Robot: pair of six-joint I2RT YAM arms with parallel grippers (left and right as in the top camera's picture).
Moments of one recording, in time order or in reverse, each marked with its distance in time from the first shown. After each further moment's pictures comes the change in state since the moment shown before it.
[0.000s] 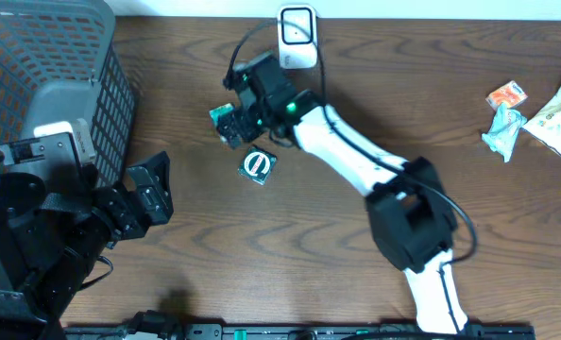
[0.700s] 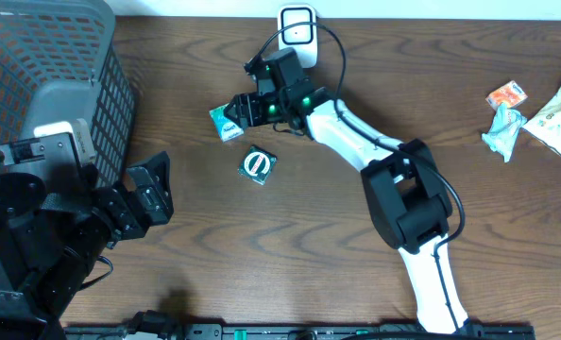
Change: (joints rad) left arm 0.000 0.000 0.000 0.000 0.000 0.000; right arm -0.095 0.112 -0.008 0.223 -0.266 0.302
